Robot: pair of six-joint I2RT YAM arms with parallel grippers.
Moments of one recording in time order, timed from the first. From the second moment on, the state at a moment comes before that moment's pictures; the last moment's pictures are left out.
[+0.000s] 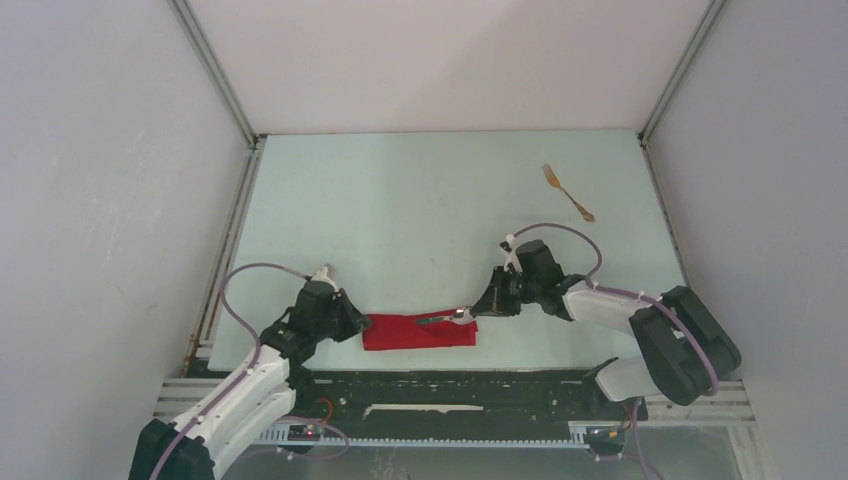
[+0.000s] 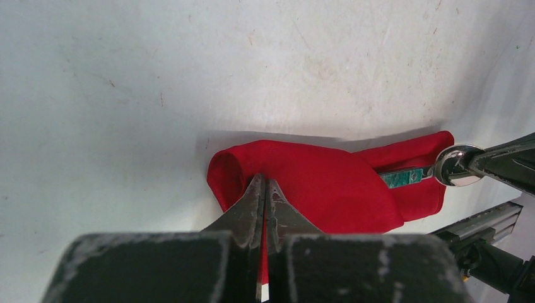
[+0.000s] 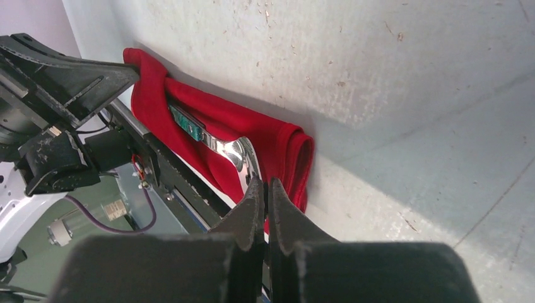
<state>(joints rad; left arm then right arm) -0.41 0.67 0.19 -0.31 0.11 -0.83 0.53 1.39 0.50 0.06 -0.54 0.76</state>
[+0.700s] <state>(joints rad) -0.41 0.65 0.19 -0.31 0.10 -0.83 0.64 1.48 0.50 0.19 -0.43 0.89</state>
